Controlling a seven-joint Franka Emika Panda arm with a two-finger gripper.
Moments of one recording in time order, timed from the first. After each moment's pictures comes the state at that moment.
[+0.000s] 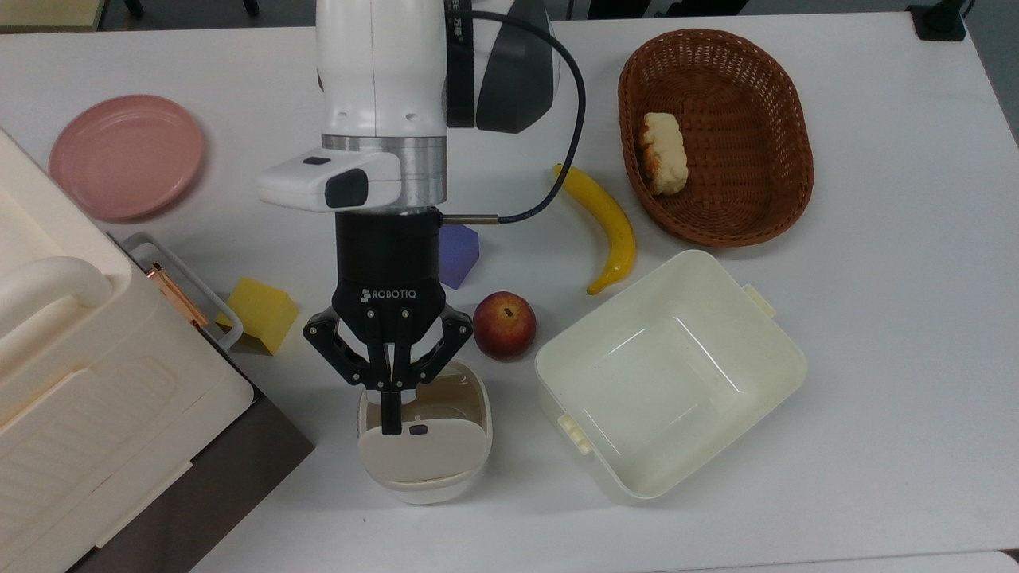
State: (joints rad) arm 0.04 0.66 -0.04 -1.16 0.00 2.72 -0.05
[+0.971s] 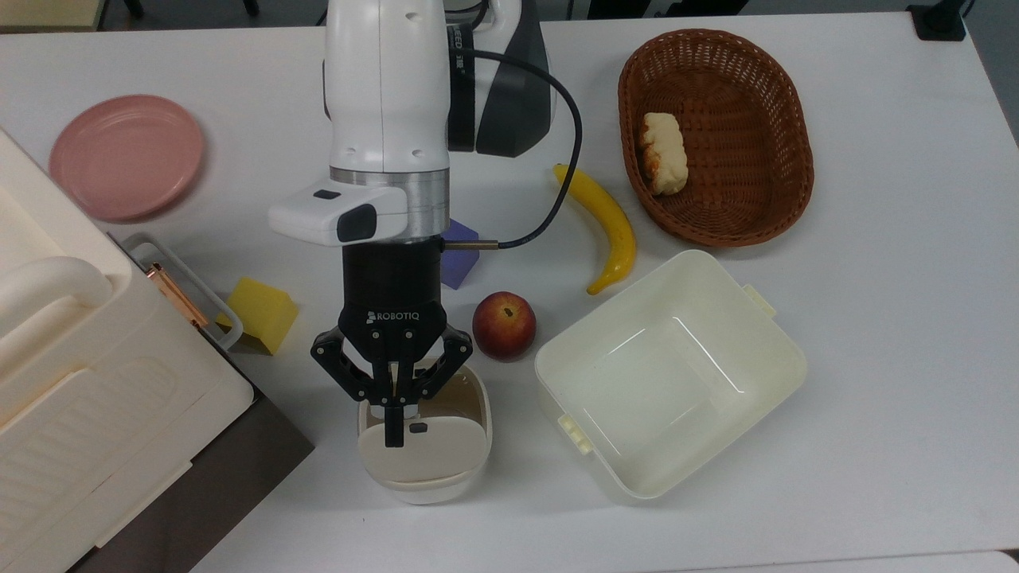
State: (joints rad) arm 0.04 0.70 -0.04 -1.16 -0.02 2.72 -0.06
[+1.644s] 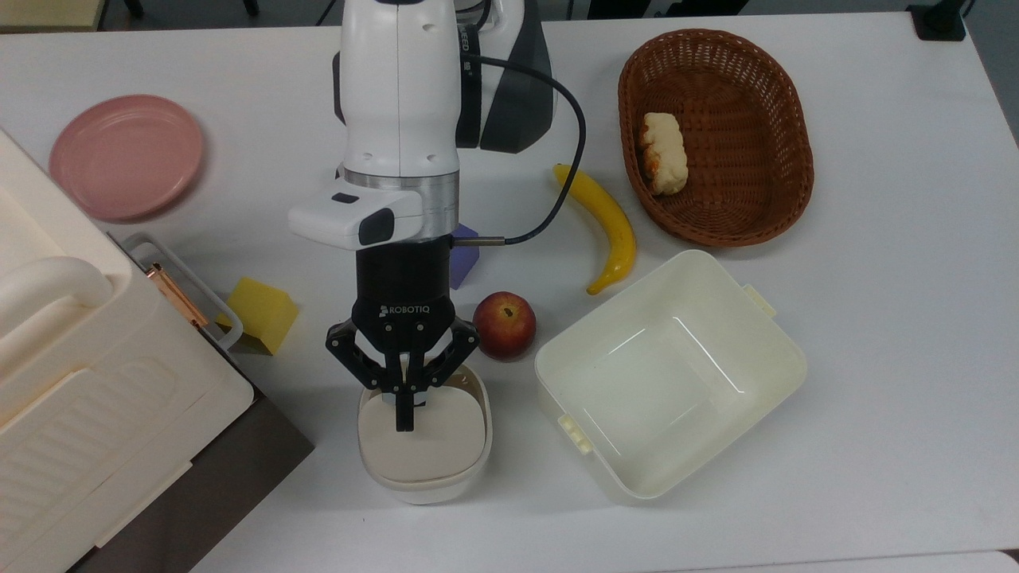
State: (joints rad) arm 0.03 0.65 -0.02 -1.27 -0.08 2.72 -0.06
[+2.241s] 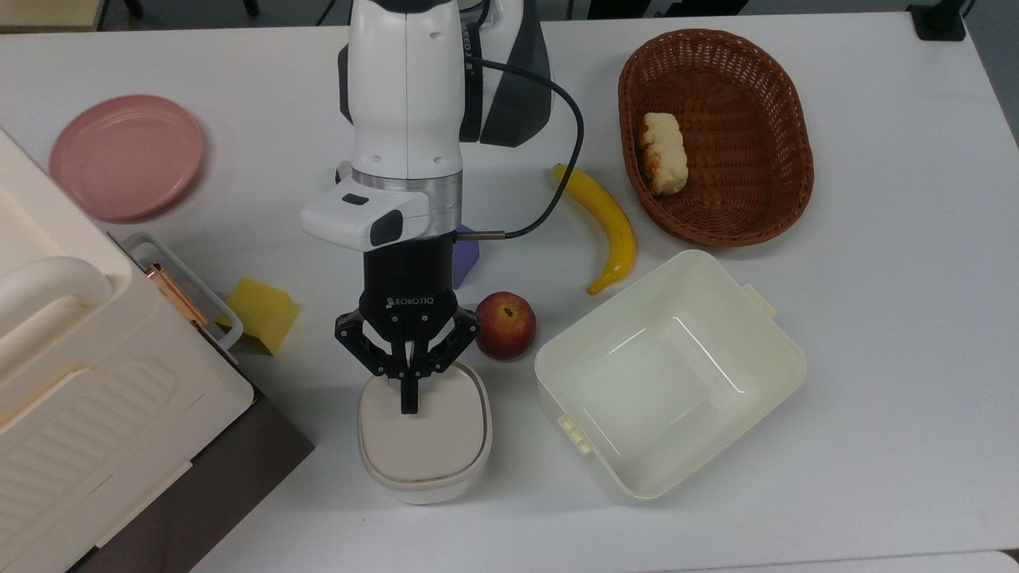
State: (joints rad) arm 0.02 0.60 0.00 -1.38 -0.12 2.72 -0.06
